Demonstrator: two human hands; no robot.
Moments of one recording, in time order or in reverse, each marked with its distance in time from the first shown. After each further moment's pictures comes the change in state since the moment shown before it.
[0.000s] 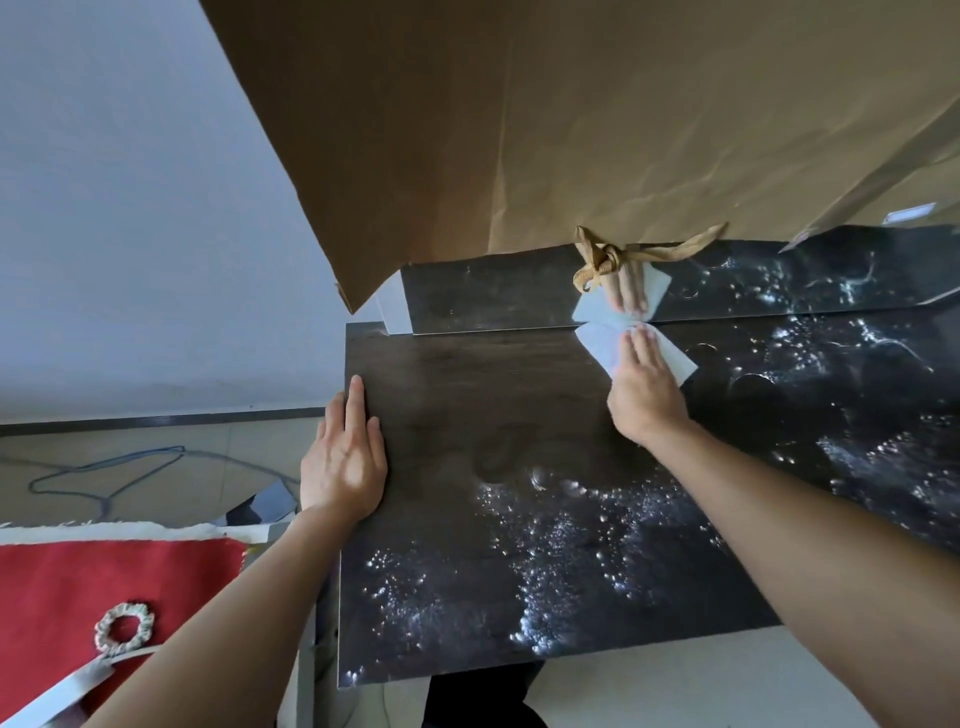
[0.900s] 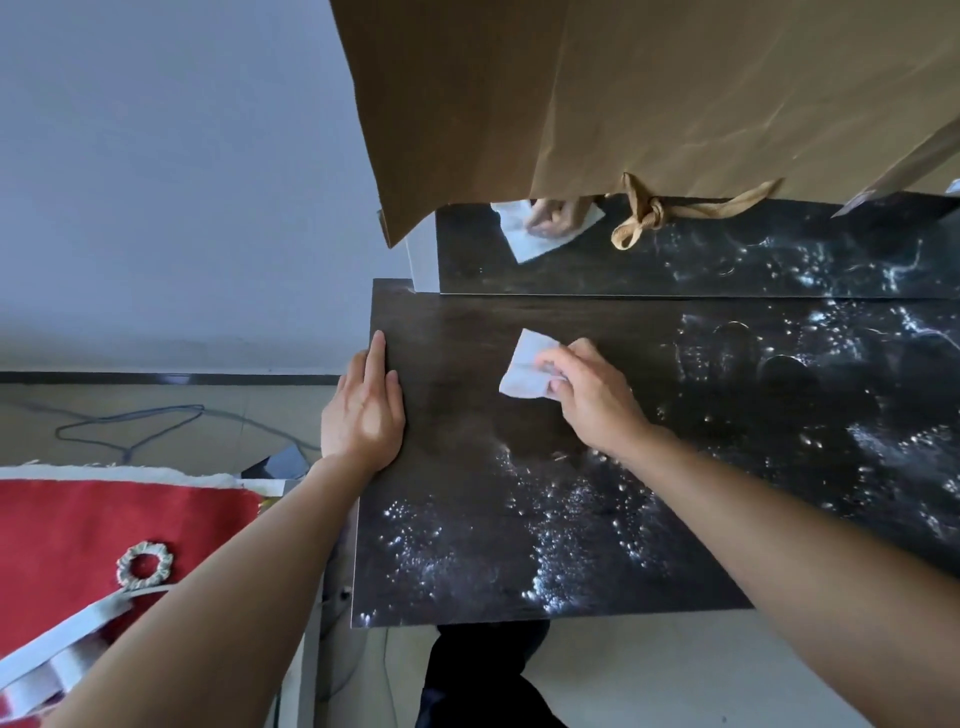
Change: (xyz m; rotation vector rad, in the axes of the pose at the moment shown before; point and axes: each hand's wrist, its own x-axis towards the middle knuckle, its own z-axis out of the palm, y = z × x) left_hand -0.002 -0.002 0.000 -0.060 0.056 -0.002; right_hand -0.053 -0.059 0.012 0.234 -0.070 -0.421
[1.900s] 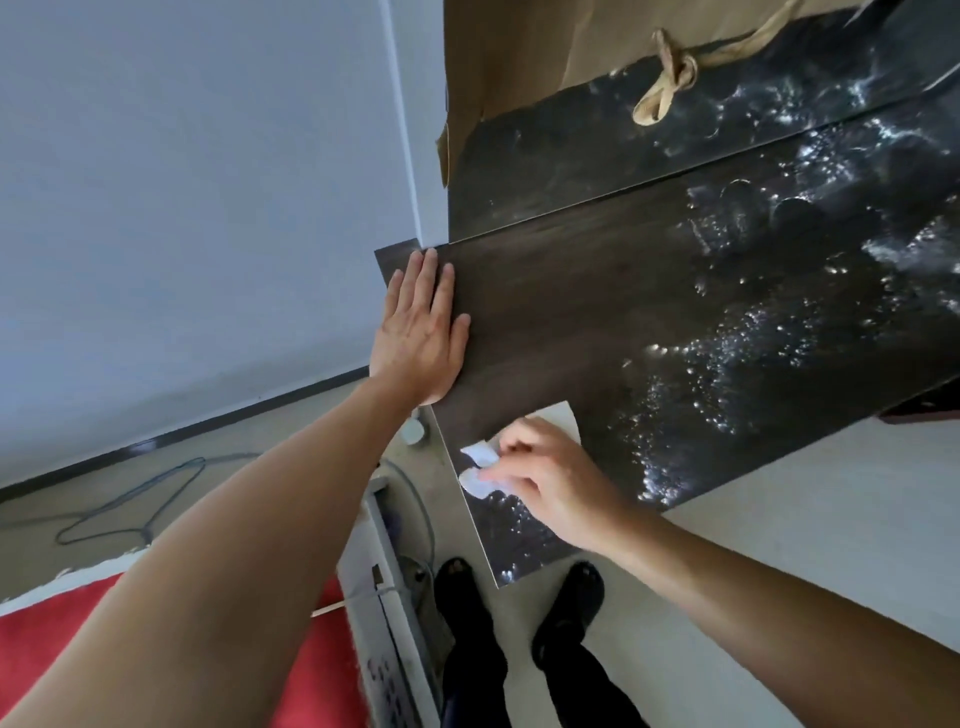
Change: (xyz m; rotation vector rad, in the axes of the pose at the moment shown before) left_hand 0.065 -0.018 -0.004 0.359 -0.189 0.683; right_hand -0.096 -0.147 0.100 0.267 -0.002 -0.005
